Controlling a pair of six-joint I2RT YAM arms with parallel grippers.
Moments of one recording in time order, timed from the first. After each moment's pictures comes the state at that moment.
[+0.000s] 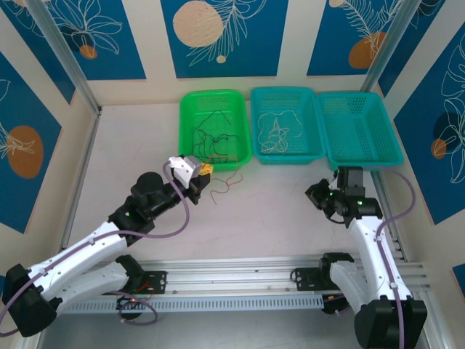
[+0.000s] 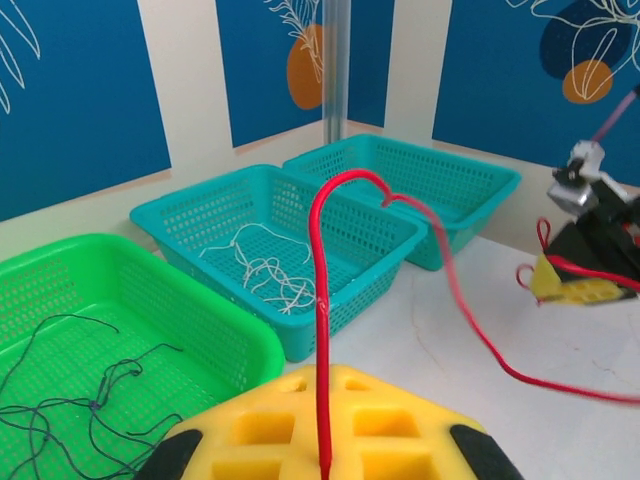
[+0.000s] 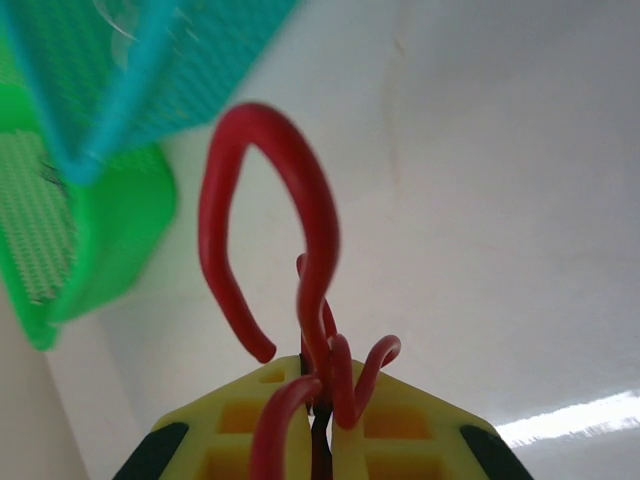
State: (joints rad) left arm -0.77 0.88 0.65 0.16 0.08 -0.01; right arm -0.04 0.83 0.71 -0.77 -0.34 0.83
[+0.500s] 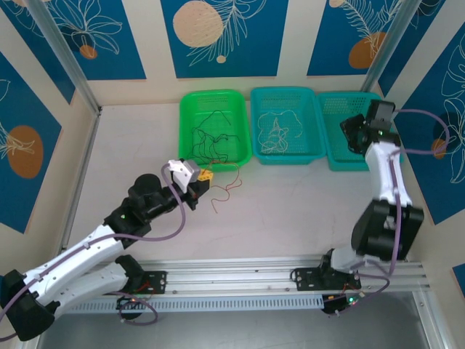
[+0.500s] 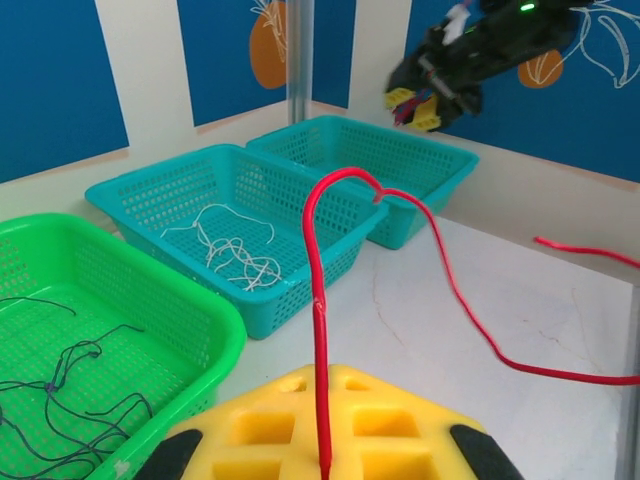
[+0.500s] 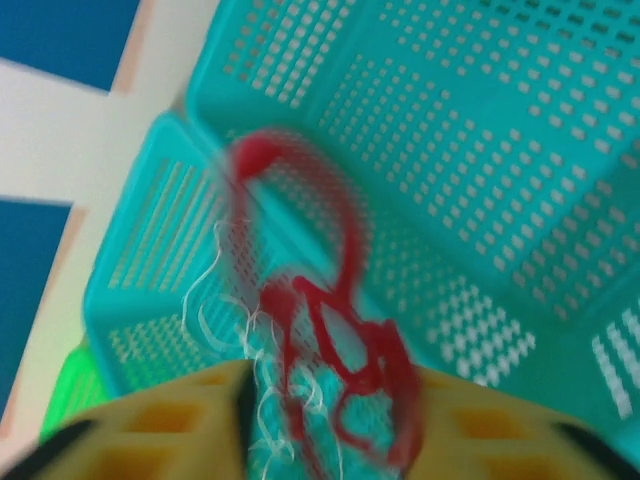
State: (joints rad) left arm -0.77 0.83 0.65 0.07 0.16 -0.03; right arm -0.28 1.57 1.38 -0.58 -0.15 0.85
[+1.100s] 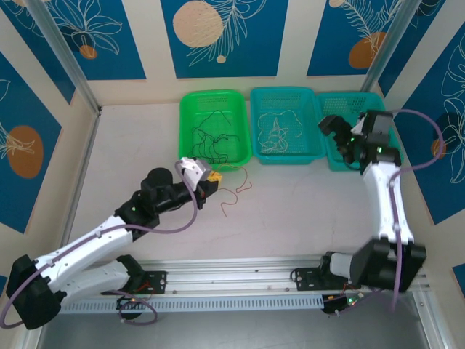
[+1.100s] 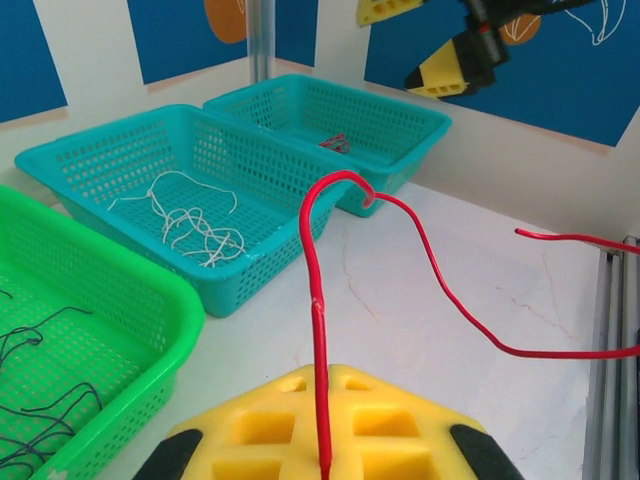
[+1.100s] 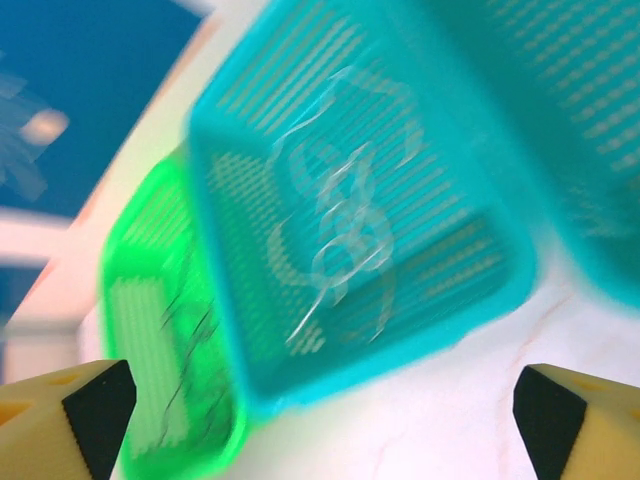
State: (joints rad) left arm -0.77 0.97 0.69 0.09 0.23 -0.03; right arm -0.15 1.17 1.15 -0.63 -0.40 0.66
